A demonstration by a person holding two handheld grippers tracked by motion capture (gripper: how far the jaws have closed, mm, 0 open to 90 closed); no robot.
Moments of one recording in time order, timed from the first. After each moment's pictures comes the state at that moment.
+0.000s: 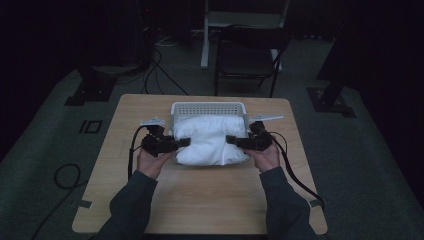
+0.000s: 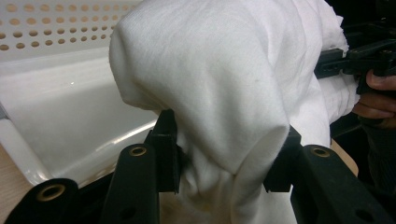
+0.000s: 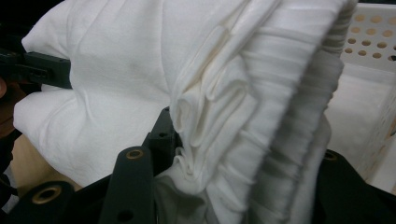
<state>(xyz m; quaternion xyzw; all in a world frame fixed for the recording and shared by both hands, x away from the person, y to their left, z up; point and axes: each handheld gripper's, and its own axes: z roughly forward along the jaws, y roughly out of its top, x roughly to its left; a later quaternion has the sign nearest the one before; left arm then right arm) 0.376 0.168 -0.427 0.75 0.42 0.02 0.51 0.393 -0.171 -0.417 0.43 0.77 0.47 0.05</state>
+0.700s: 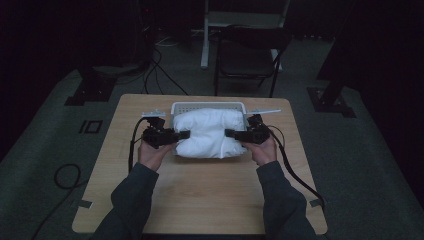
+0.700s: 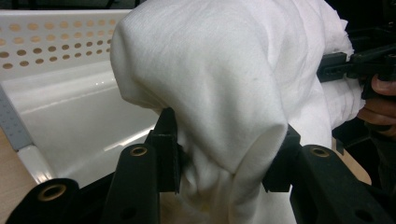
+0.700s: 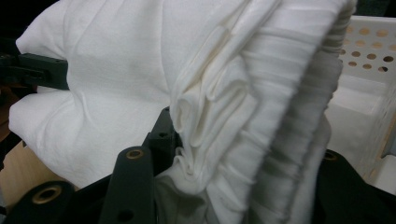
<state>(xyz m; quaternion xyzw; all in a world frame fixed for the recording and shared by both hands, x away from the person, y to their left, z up) 0.398 0.169 -0.422 0.75 0.43 0.02 0.51 0.414 -0.167 -0.415 0.44 0.77 0.47 0.05</state>
